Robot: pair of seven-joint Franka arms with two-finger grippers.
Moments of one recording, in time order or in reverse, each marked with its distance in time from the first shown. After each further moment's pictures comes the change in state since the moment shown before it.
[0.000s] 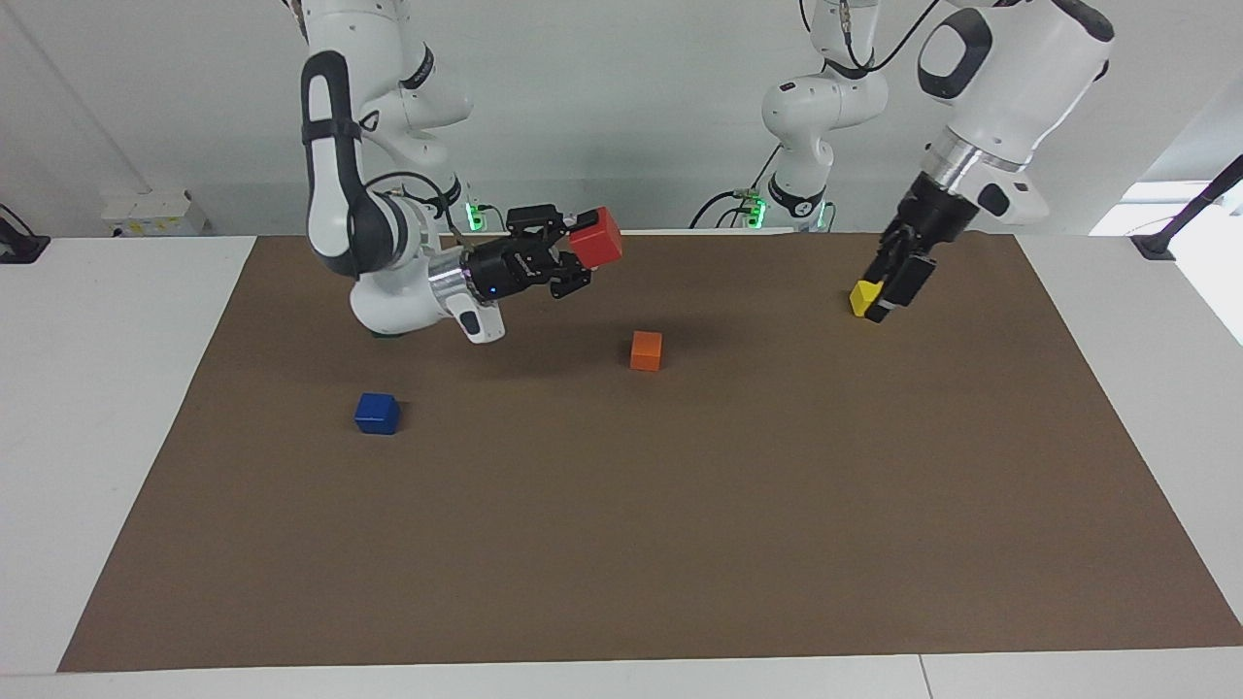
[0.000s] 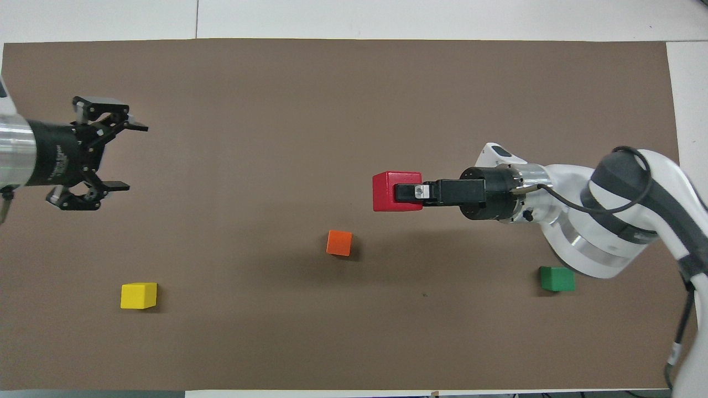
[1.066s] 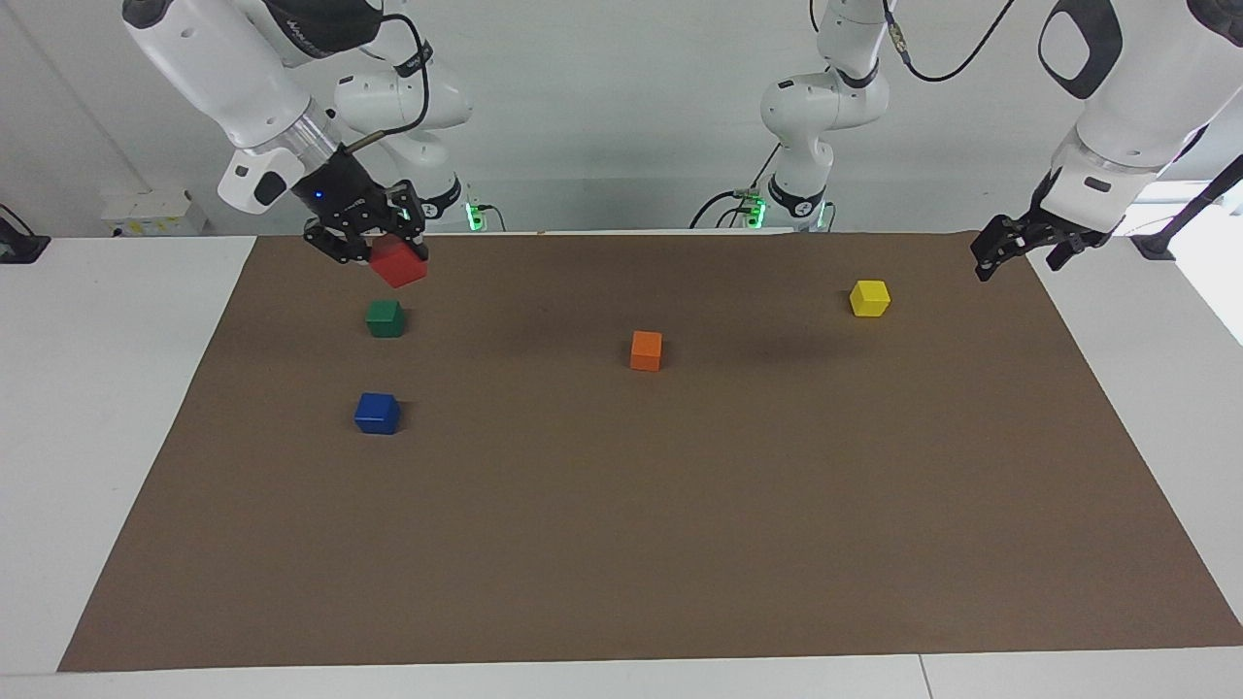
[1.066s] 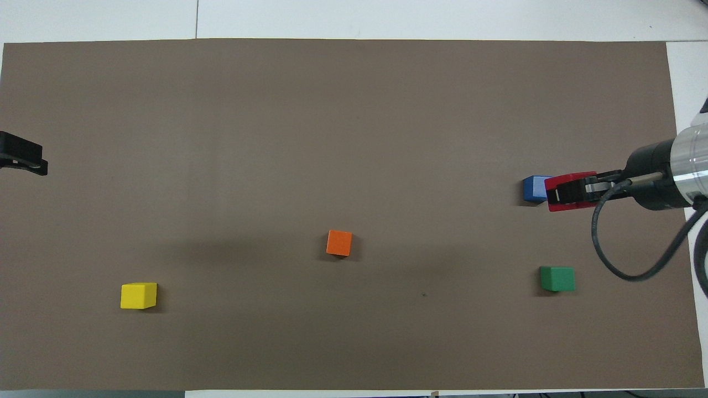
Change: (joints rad) left arm -0.188 0.189 0.293 0.371 0.338 -0.439 1.015; right arm -0.093 -0.169 -0.005 0.342 -1.649 0.136 0.666
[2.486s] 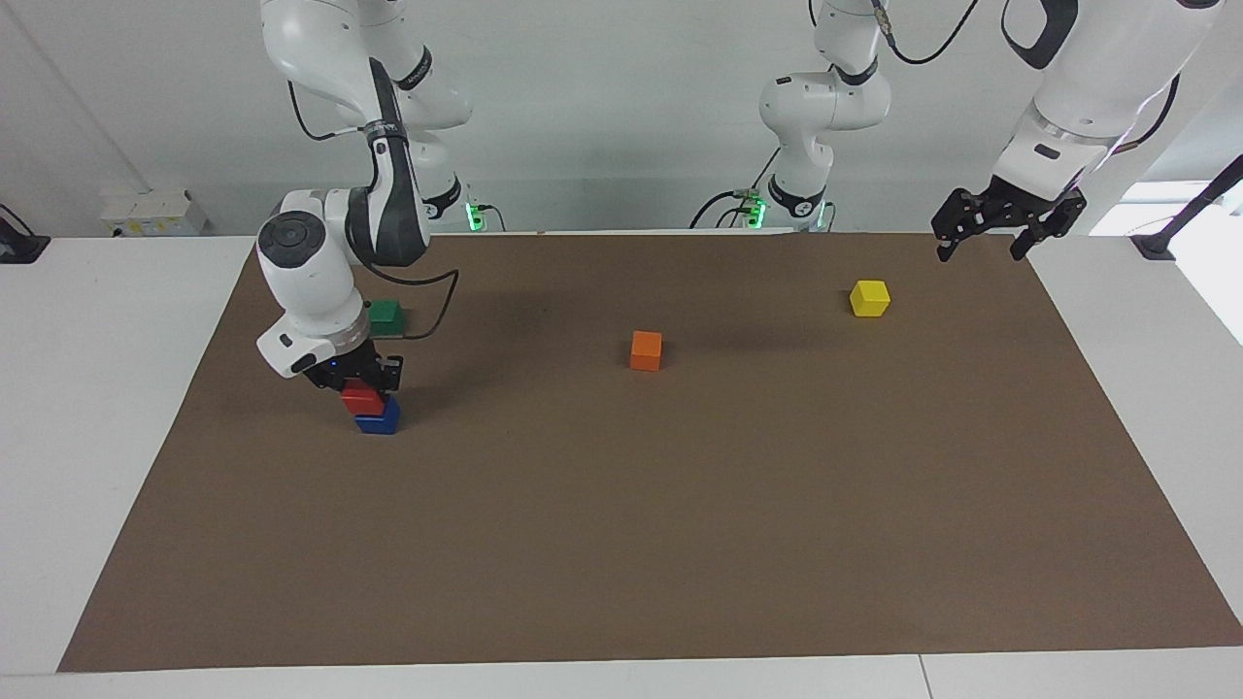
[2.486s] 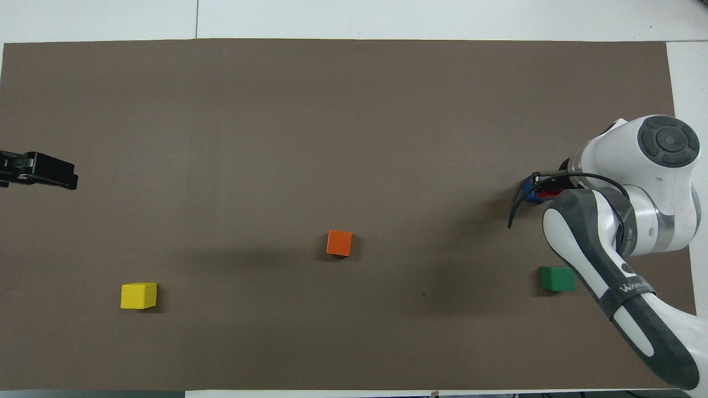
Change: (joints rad) left arm -0.118 -0.083 0.016 -0.099 0.010 0.032 0.055; right arm -0.042 0.261 0.000 -0.288 -0.298 0.543 0.173
